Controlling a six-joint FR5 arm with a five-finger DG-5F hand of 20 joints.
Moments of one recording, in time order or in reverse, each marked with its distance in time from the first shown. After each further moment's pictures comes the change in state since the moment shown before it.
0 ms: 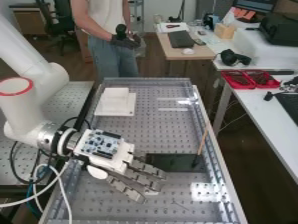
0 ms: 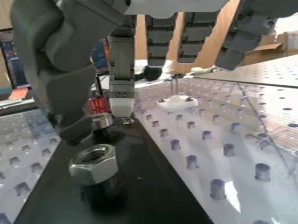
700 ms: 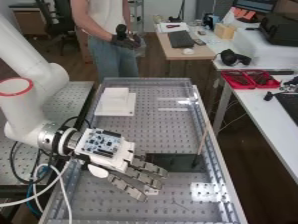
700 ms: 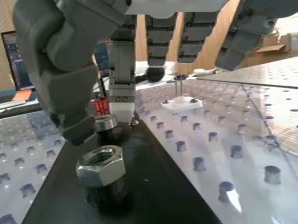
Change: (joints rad) arm 0.002 -0.001 -0.004 0.015 -0.009 0.000
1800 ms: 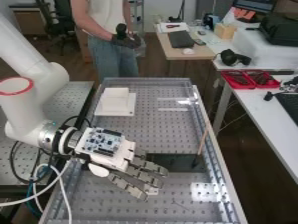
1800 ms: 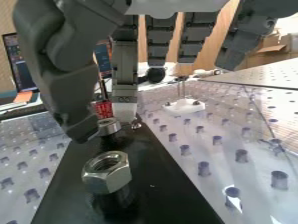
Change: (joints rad) arm 0.003 0.003 0.001 0.002 0.001 0.004
